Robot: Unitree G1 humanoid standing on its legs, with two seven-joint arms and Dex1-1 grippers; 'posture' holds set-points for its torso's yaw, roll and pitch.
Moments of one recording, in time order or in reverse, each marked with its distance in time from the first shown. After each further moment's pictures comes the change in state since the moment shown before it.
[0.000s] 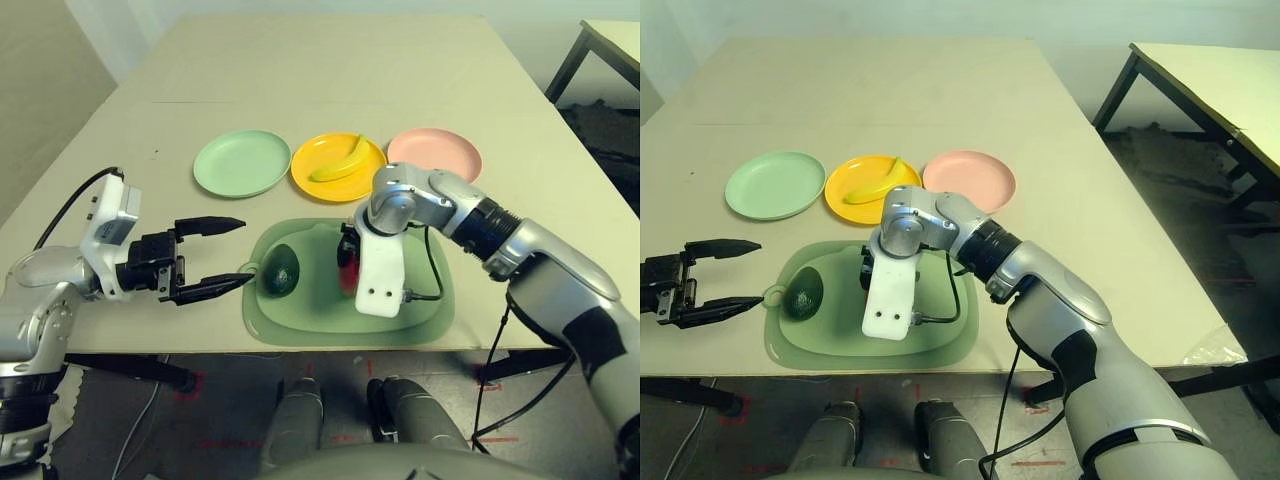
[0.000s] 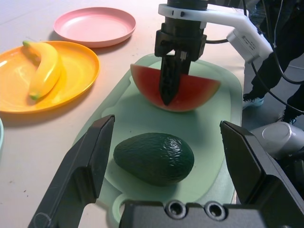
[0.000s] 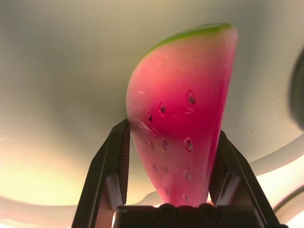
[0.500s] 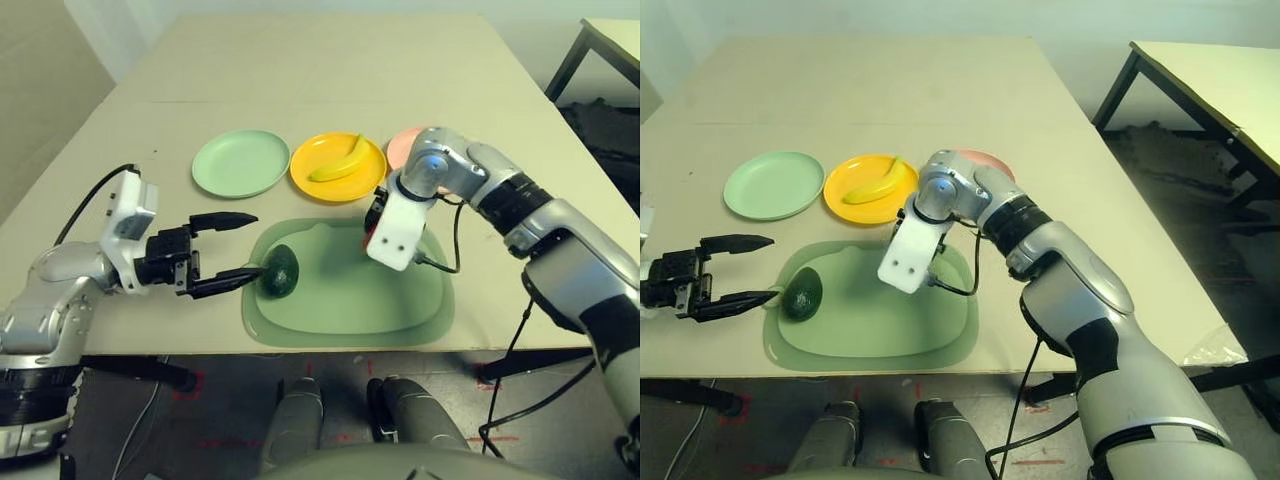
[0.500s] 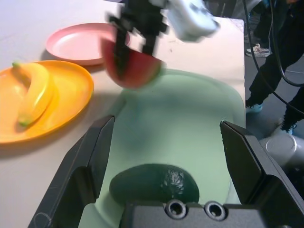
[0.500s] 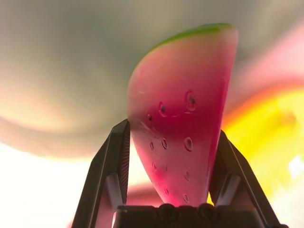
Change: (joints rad) left arm -0.045 -0.069 -0.057 -0.074 0.020 0.030 0.084; right arm -0.207 0.004 -0.106 0.454 -0.066 0.056 -0.195
